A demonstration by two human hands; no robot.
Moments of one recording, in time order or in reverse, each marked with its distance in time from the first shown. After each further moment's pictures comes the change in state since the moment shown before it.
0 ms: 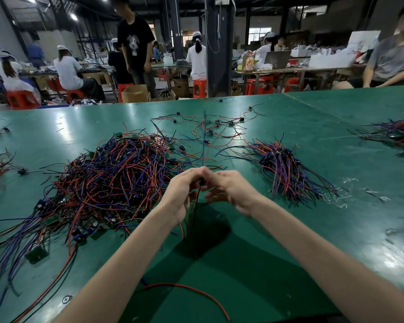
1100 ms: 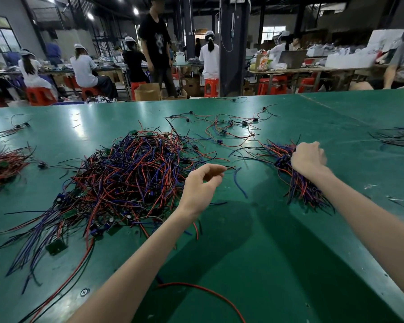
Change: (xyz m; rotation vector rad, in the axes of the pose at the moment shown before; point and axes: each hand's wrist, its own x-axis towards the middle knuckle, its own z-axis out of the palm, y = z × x) left_hand 0.001 -0.004 0.000 0.416 0.082 0.347; right_hand 0.056 -0.024 -0.139 -1.253 0.774 0.208
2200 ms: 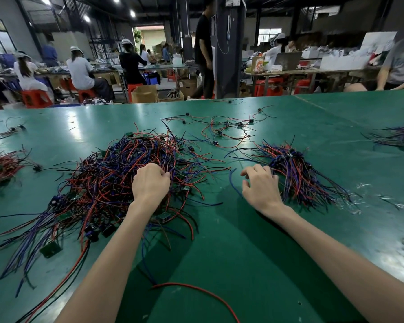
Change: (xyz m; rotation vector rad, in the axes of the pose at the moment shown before) left_hand 0.024 -0.008 -0.073 0.957 0.298 -0.171; right_hand -0.093 -0.034 0.053 0.199 0.078 -0.497
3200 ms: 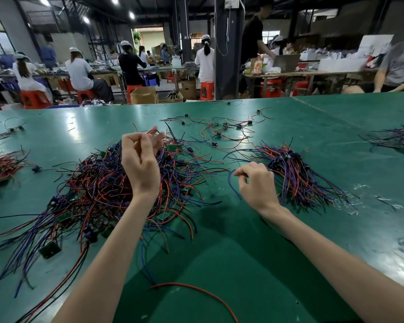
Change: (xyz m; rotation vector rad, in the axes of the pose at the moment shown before) left_hand -0.005 0.025 -0.023 -1.227 0.420 0.239; right_hand -0.004 -0.014 -0.012 0.220 0.151 -0.052
